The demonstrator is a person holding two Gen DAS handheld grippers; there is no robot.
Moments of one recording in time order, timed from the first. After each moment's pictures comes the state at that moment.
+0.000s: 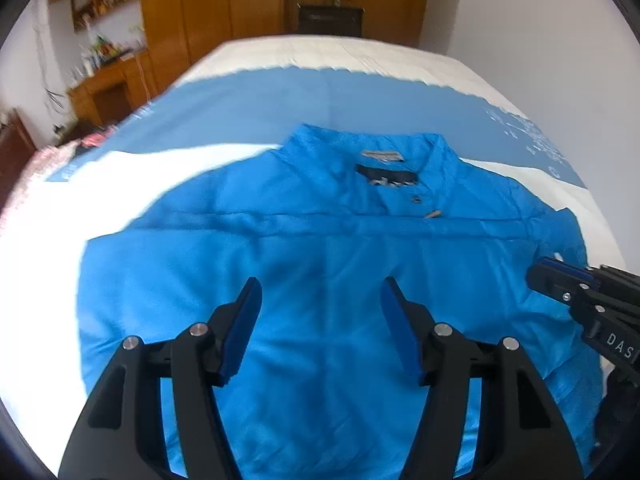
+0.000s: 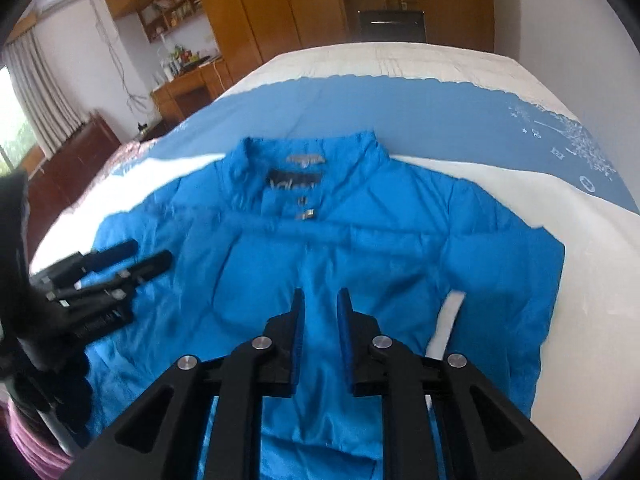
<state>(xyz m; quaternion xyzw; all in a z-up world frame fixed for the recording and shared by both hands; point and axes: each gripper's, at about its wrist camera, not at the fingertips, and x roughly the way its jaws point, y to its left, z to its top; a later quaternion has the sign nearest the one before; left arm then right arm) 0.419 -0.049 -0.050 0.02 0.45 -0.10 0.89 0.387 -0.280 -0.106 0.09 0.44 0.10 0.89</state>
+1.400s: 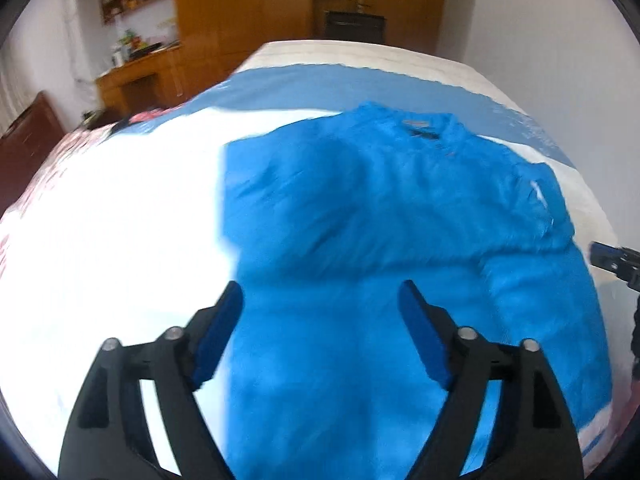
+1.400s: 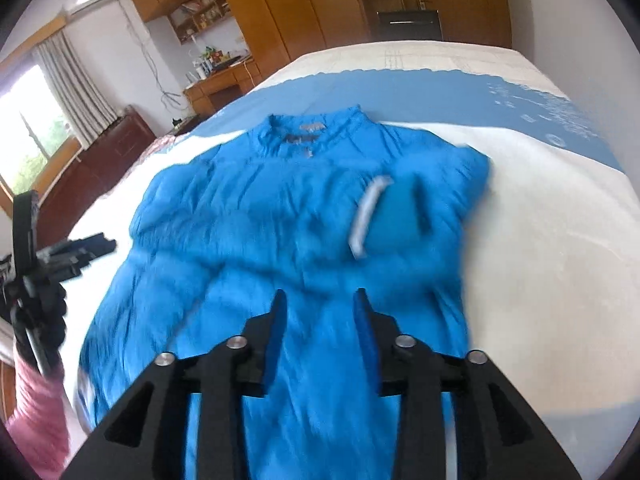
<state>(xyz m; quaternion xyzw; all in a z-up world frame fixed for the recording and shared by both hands) 0.257 0.065 -0.020 0.01 0.44 -0.05 0.90 0.232 -0.350 -0.103 0.07 0.44 0.16 0.88</state>
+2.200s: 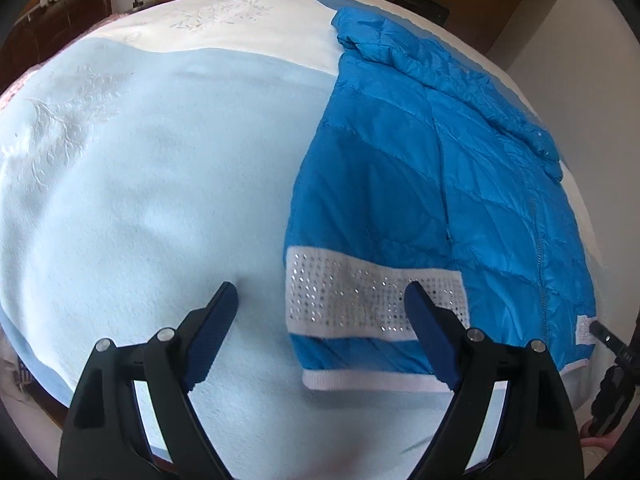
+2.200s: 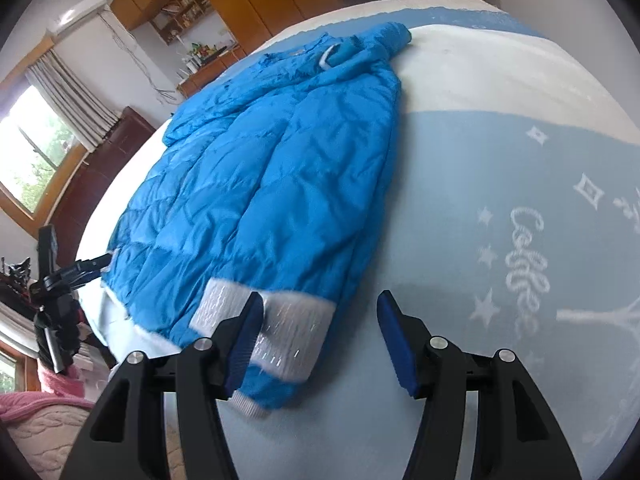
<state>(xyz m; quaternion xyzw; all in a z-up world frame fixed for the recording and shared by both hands) 0.077 0.138 -0.096 -0.14 0.50 -0.02 0.85 0.038 -0.378 -0.162 0.15 0.47 0.17 0.85</state>
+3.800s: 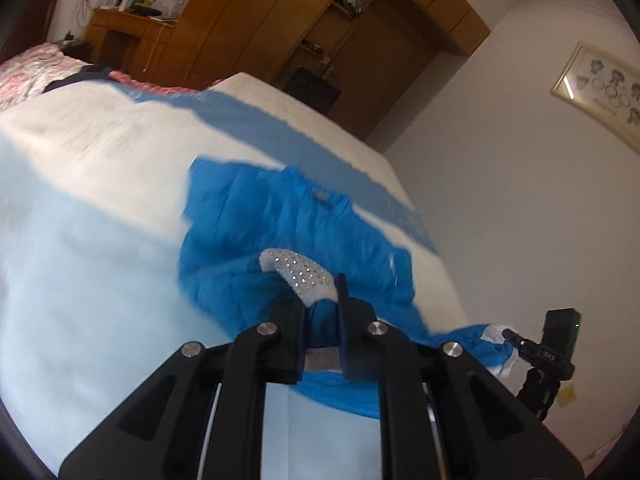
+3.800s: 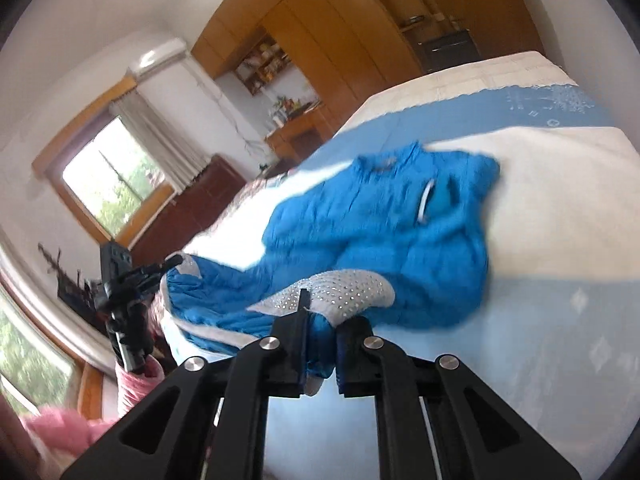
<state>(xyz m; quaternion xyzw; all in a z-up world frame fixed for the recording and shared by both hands) 0.158 0.130 0.055 -0.24 0.34 -0.20 0.89 0.132 -0.410 -0.014 0.23 0.35 0.30 0.85</state>
